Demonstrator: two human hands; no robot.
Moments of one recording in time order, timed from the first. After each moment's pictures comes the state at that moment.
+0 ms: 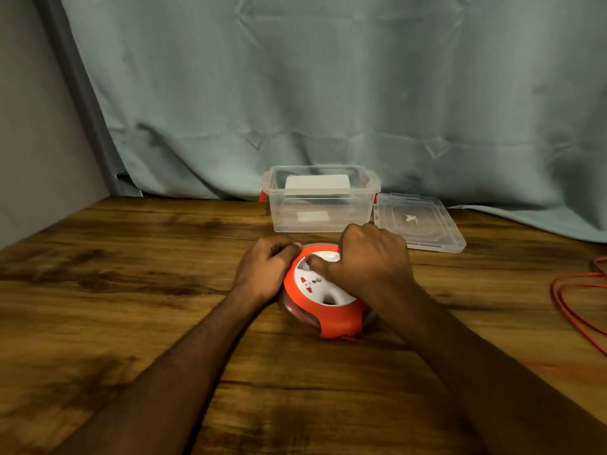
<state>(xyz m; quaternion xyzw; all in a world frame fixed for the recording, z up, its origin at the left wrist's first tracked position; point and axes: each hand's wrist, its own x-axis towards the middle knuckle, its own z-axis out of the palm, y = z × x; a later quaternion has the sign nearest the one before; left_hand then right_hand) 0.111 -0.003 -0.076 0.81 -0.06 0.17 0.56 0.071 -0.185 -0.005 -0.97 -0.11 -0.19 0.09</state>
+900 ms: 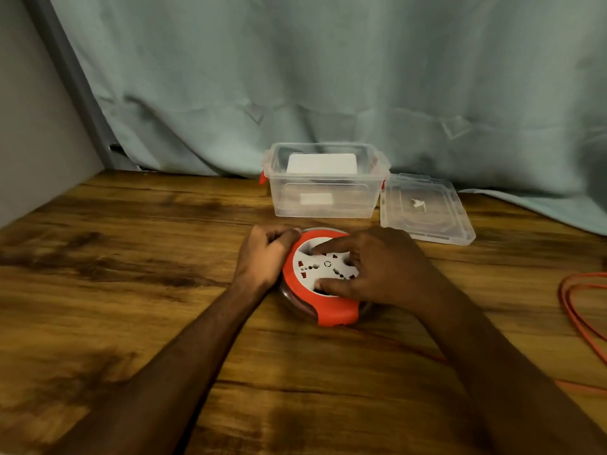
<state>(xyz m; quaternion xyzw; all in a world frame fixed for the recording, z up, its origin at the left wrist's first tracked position) 0.112 -0.009 -0.064 0.79 0.01 0.15 0.59 0.088 -0.216 -0.004 -0.94 -0.31 -0.10 0.10</state>
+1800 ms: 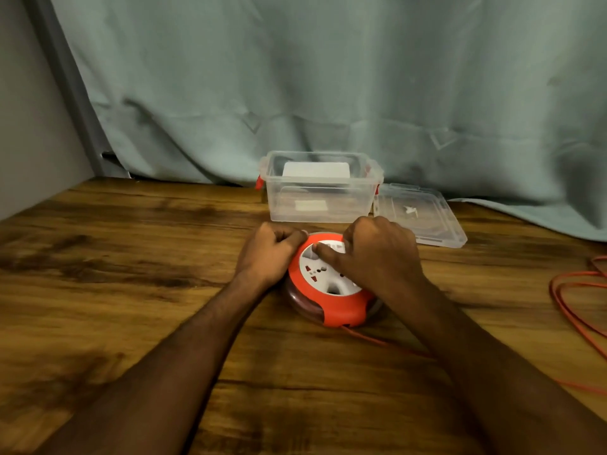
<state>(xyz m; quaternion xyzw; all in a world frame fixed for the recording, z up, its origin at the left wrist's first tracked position) 0.119 -0.011 -0.068 0.83 -0.04 0.15 0.54 0.087 -0.193 -0.013 -0.97 -0.10 -0.20 0.09</state>
